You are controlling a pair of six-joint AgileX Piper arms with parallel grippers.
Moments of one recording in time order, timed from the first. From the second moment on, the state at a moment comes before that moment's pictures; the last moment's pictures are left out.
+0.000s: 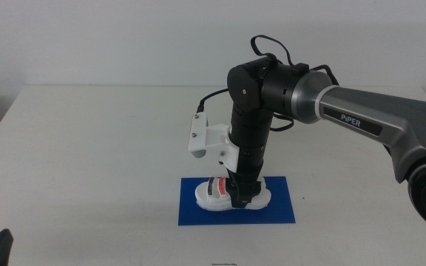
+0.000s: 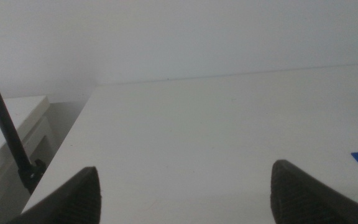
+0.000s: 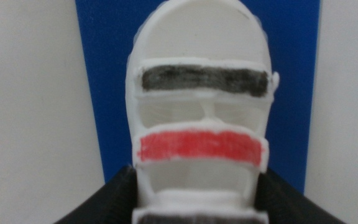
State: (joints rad) left arm 0.00 -0.01 0.03 -0.01 0.18 0.07; right arm 0.64 2.23 -1.85 0.09 1.22 -0.92
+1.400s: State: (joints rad) left arm 0.00 -0.01 0.03 -0.01 0.18 0.07; right arm 0.43 1.21 -1.63 -0.05 1.22 -0.31
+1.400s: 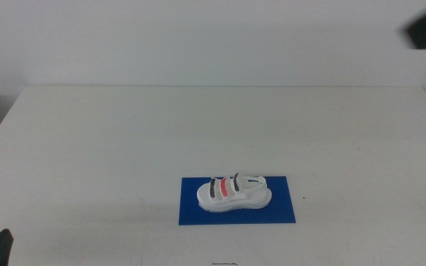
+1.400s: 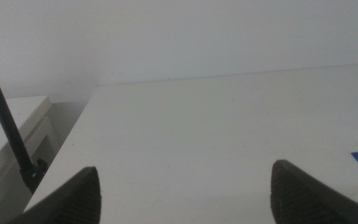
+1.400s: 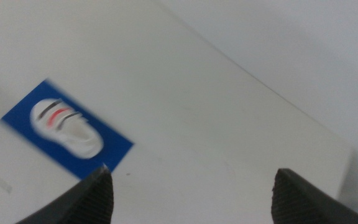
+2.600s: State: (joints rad) left arm 0.00 -0.01 0.03 -0.01 0.18 0.07; right arm 0.15 0.24 -0.22 0.01 0.08 -0.12
